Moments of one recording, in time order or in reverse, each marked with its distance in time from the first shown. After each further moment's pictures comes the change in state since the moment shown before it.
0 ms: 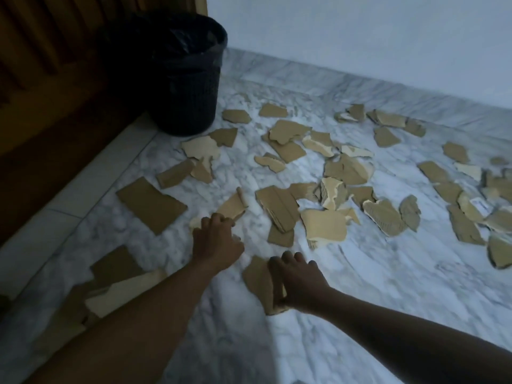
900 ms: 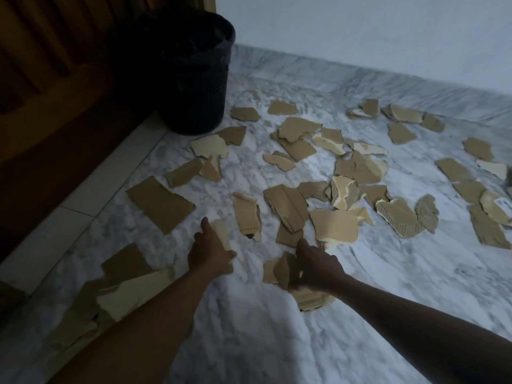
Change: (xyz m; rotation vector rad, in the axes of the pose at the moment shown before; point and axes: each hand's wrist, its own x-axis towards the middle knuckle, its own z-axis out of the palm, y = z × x) left_hand -0.001 -0.021 0.012 -0.365 -0.095 -0.454; right_hand 0.023 0.027 -0.009 0.261 -0.050 0.232
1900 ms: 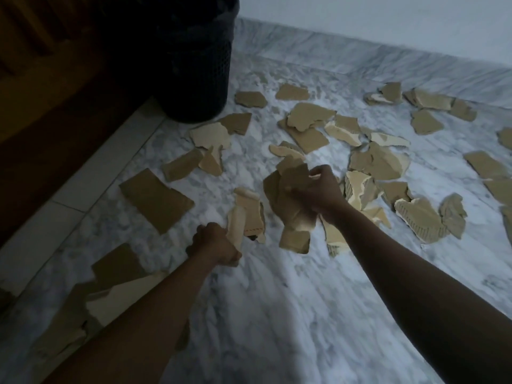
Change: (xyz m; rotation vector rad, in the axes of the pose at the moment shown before) left_hand 0.040 0.014 0.001 0.140 -0.188 -0.099; right_hand 0.110 -0.013 -0.090 0.869 0.368 0.031
